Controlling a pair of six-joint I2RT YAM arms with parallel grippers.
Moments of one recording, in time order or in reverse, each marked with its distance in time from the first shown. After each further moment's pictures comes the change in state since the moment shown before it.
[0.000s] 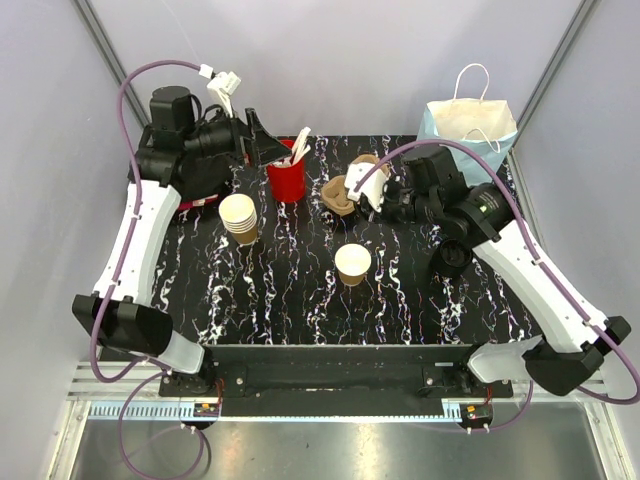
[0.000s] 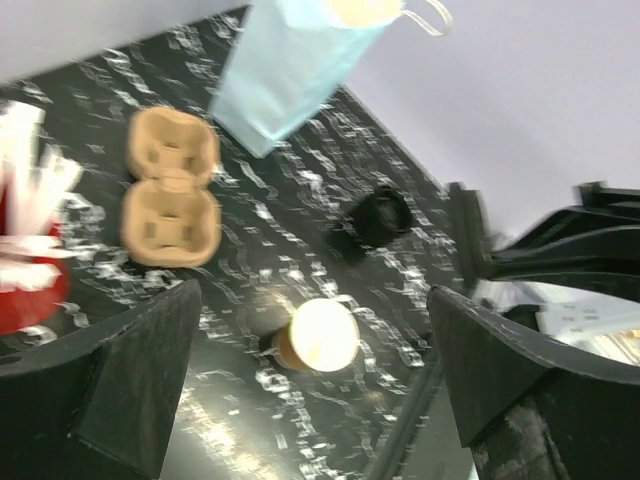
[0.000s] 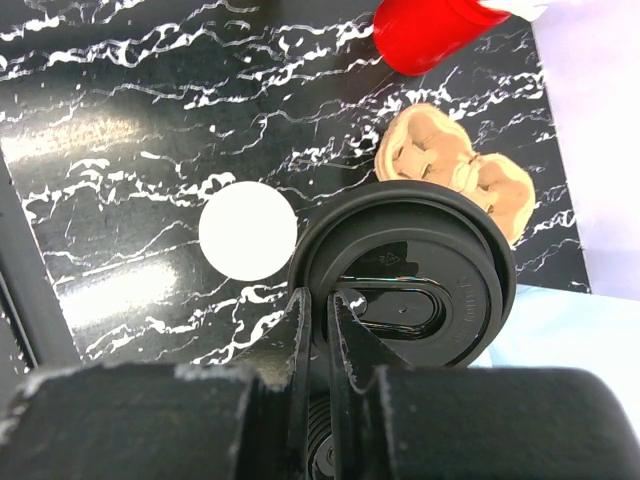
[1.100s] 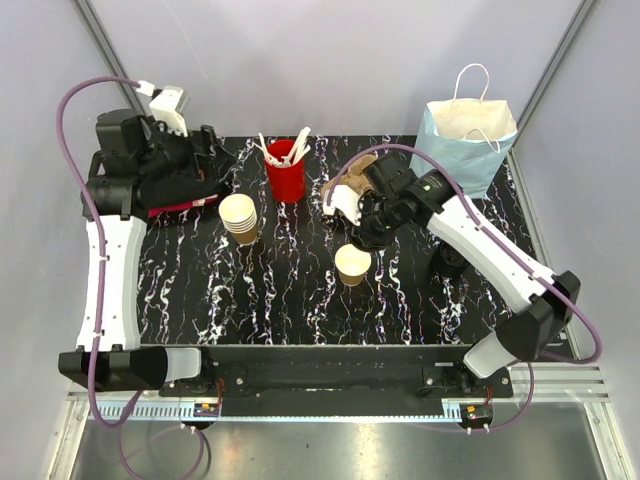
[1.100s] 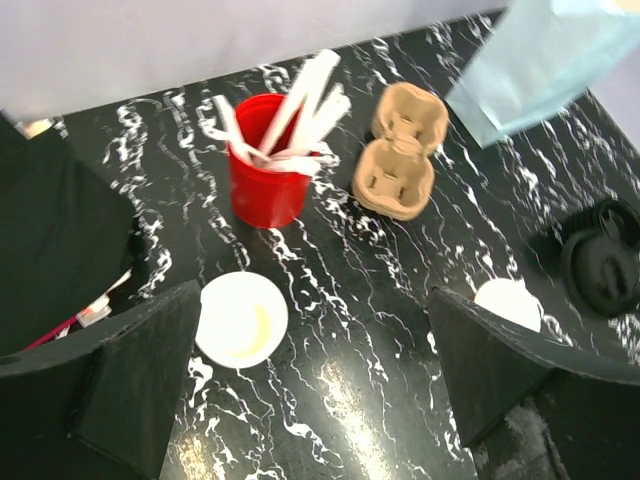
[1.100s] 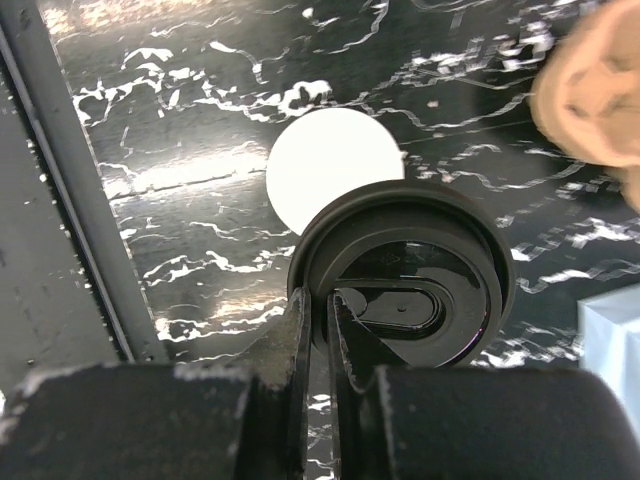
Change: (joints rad) left arm 0.178 -0.212 -0.064 -0.231 -0.337 0.286; right arm 0.001 0.207 -0.014 -0.161 -0.048 -0.037
